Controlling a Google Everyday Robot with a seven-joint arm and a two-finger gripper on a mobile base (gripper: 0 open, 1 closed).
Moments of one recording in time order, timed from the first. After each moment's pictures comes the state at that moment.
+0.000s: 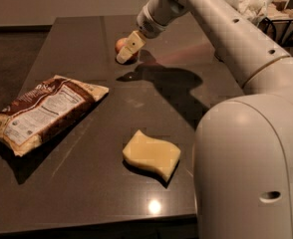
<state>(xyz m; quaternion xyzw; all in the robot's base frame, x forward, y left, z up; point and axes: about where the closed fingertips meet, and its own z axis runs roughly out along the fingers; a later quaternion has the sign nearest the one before) 0.770 0.035 0.893 -0.52 0.78 0.13 0.32</state>
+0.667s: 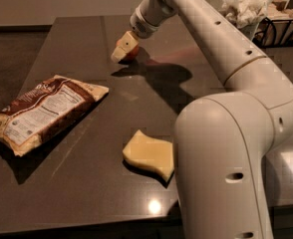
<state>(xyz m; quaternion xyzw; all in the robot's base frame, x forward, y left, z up) 0.793 0.054 0.879 -0.52 0.78 0.14 0.31</state>
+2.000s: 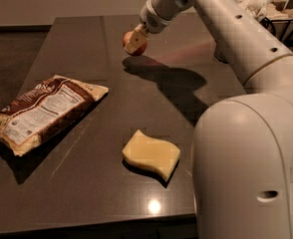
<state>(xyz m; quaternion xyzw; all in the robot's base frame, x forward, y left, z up) 0.772 0.028 0.903 -0.54 0.77 0.12 0.32</state>
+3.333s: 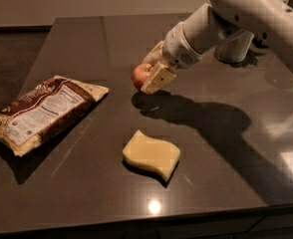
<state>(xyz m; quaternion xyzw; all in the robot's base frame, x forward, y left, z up) 0.602 -0.011 0.899 -0.67 0.65 0.16 0.33</state>
